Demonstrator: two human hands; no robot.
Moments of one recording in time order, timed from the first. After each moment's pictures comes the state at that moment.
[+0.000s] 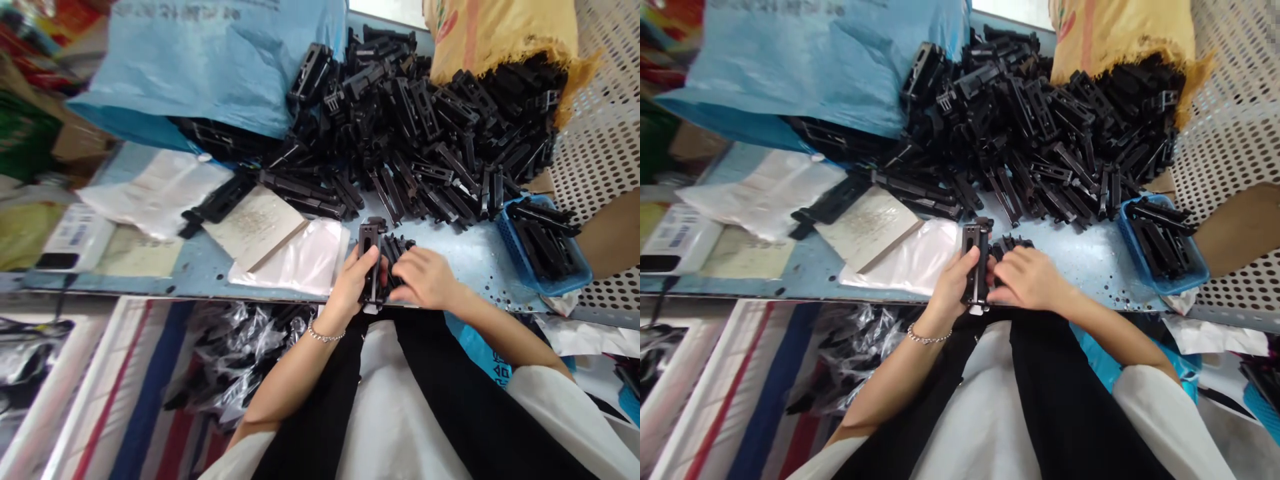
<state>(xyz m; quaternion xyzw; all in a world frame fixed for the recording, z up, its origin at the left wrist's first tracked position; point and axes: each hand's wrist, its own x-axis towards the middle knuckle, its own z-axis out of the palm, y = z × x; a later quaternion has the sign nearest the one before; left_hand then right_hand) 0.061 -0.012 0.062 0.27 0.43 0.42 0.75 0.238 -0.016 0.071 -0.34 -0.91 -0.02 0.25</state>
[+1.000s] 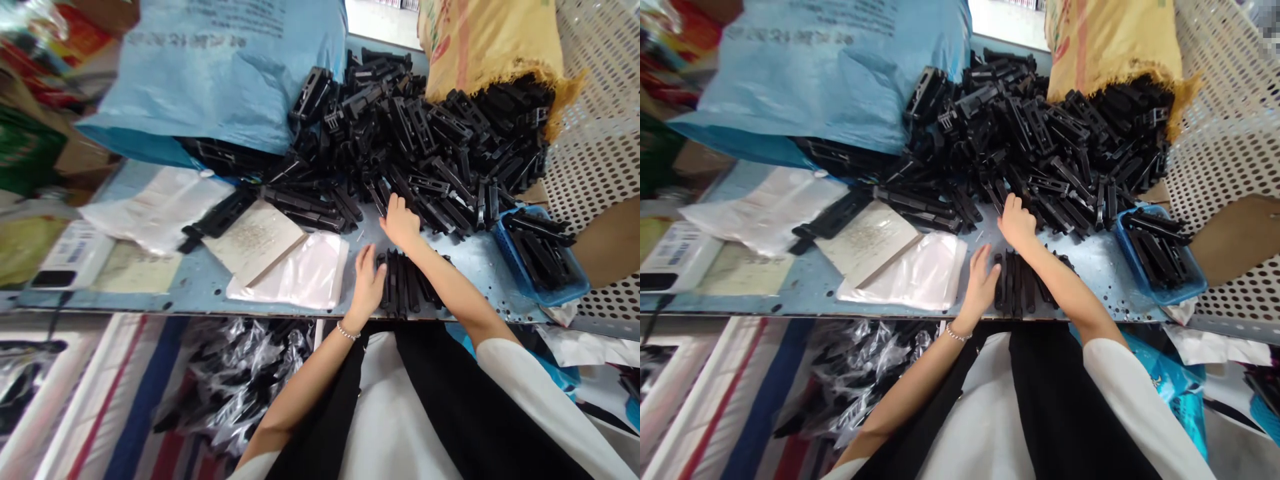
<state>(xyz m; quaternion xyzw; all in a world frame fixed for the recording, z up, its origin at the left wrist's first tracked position) 0.085 0.005 -0.052 0.56 0.52 0.44 0.47 0.208 0.116 0.027 -0.72 -0.70 0.05 0.05</state>
